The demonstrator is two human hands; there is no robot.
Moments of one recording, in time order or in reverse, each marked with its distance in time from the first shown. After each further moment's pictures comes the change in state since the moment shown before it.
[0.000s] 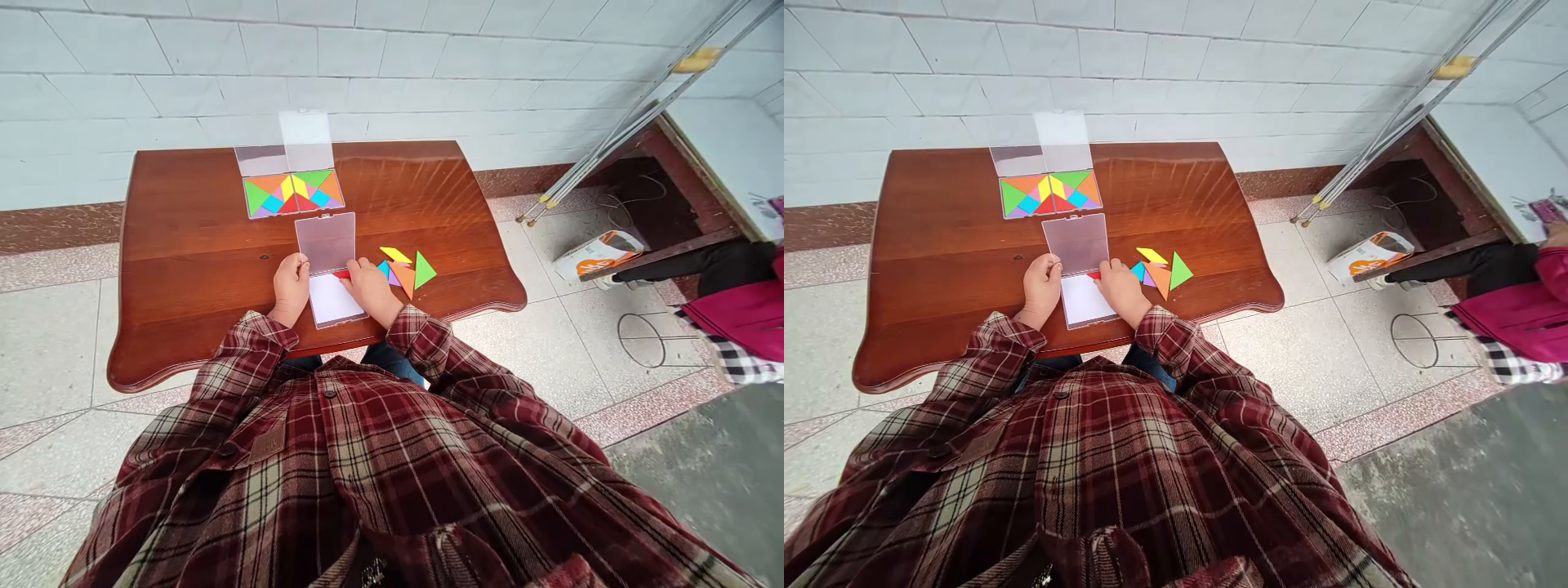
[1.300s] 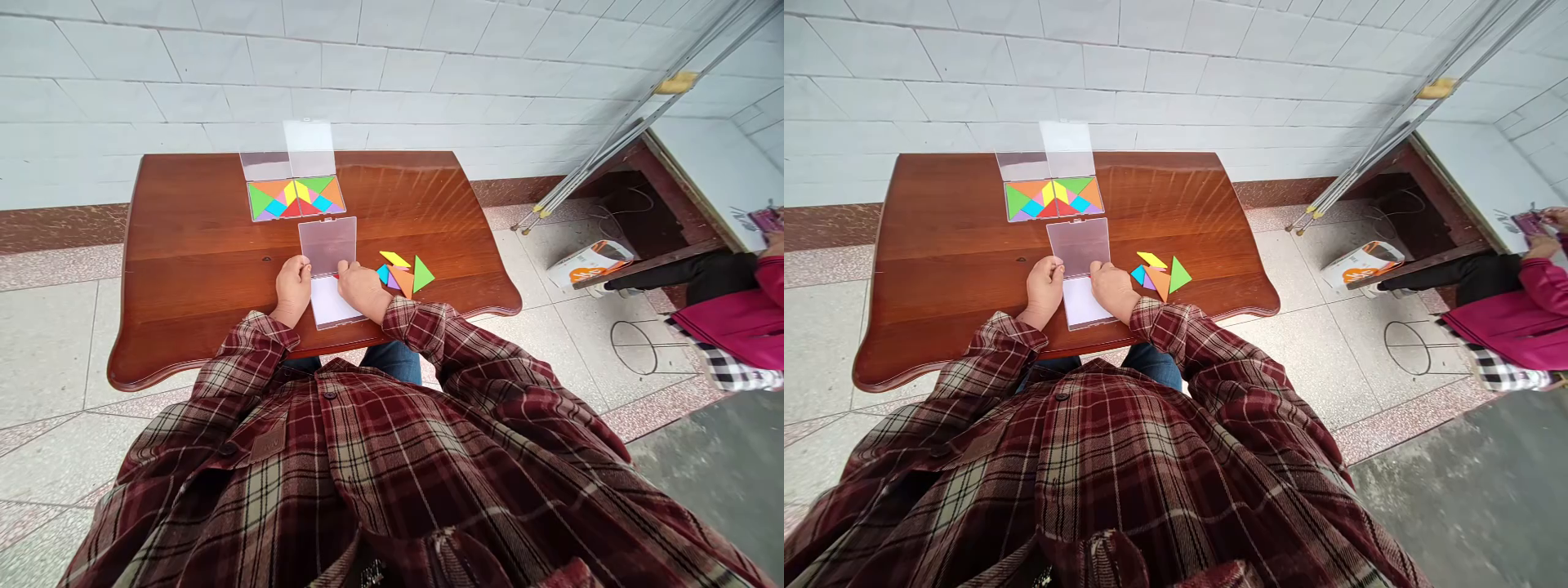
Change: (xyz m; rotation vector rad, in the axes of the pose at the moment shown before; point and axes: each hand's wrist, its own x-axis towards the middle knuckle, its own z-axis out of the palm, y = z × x) left_hand 0.000 0.011 -0.005 0.099 -0.047 -0.039; right_hand 0.012 -0.018 0.000 -0.250 -0.060 -0.014
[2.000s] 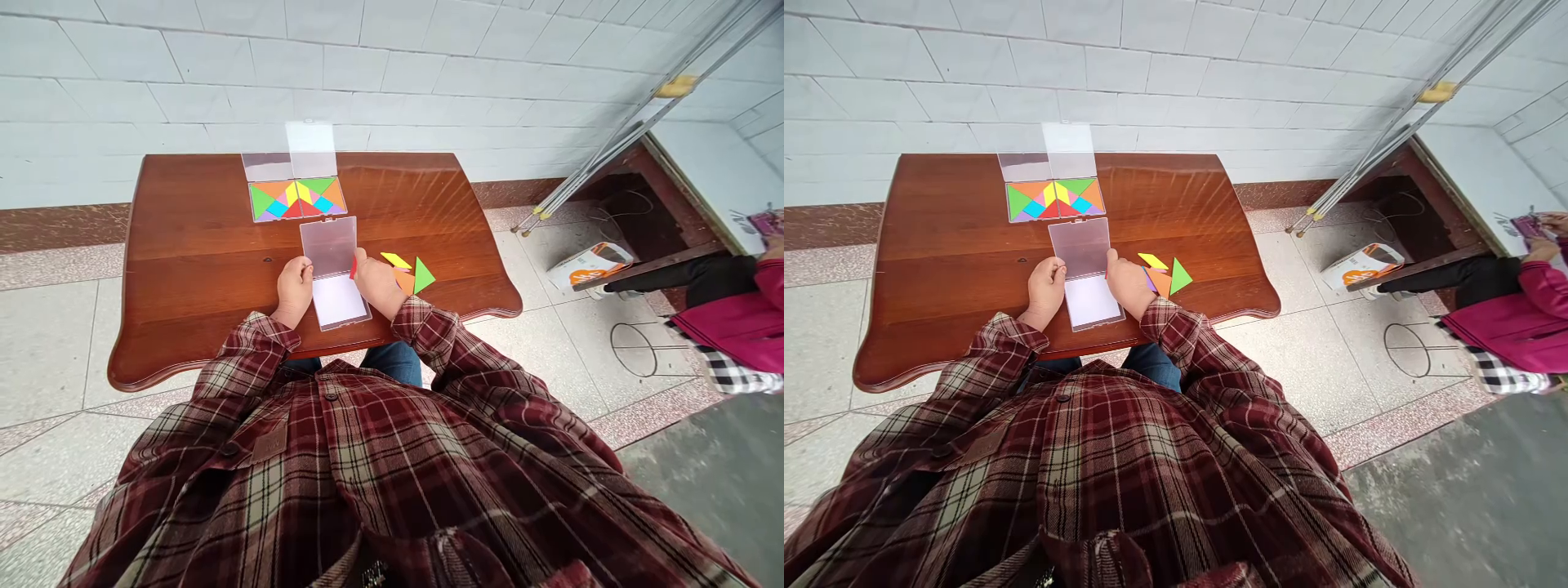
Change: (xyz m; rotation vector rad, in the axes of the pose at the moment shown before) left_hand 0.001 0.001 0.000 0.009 -0.024 -0.007; right_hand -0.003 0.025 -0.013 -0.016 0.028 0.083
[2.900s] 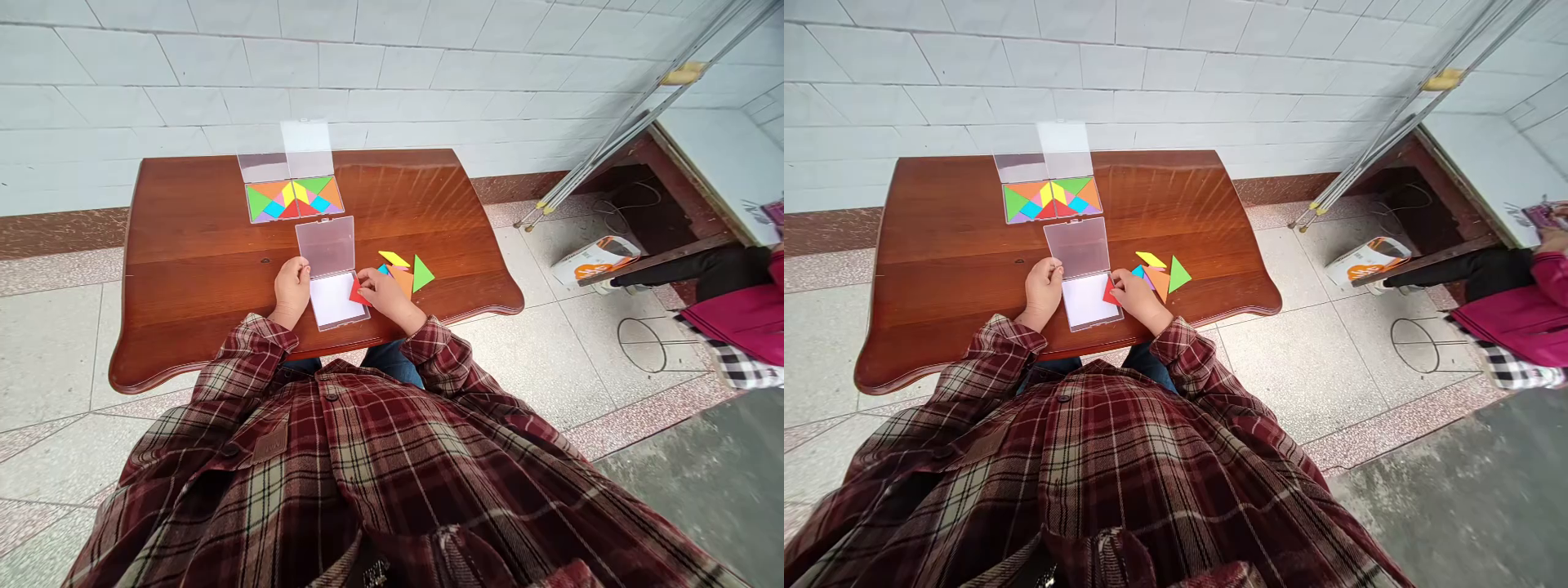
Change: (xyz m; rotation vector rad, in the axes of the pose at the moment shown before) left_hand -0.002 0.002 -0.003 -0.014 -0.003 0.002; right_hand -0.025 0.029 0.024 0.993 -0.059 0.002
